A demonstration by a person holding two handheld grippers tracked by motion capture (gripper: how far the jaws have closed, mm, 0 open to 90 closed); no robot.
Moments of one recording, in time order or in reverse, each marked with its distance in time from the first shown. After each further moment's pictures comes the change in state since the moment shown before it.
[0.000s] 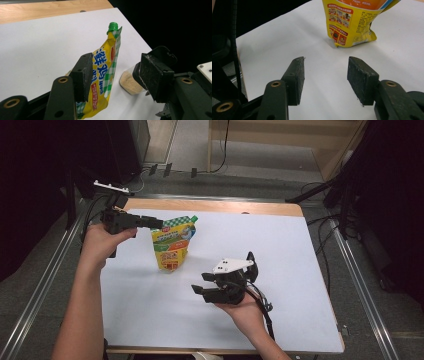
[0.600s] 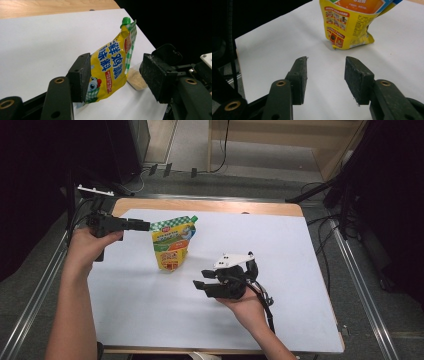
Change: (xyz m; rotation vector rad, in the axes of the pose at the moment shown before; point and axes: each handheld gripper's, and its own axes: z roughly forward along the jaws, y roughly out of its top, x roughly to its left) left arm 0.019 -0.017 -0.025 -0.021 0.032 -0.026; right arm -0.010 0.007 0.000 0.008 0.012 -0.007
